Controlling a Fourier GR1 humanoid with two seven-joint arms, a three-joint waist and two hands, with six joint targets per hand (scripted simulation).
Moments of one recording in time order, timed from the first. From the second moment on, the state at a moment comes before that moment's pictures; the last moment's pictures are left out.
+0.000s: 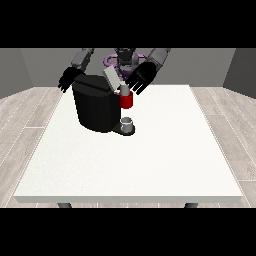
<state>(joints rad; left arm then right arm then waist) -1.17 0.44 0.12 -0.63 -0.64 -0.13 -0.12 -0.33 -0.04 -0.04 -1.36 -0.03 -0.15 -0.07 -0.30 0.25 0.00</state>
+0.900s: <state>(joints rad) -1.17 0.42 0.12 -0.60 -0.66 -0.15 -0.11 -0.33 -0.05 -0.06 -1.37 -0.04 -0.16 -0.07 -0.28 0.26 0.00</state>
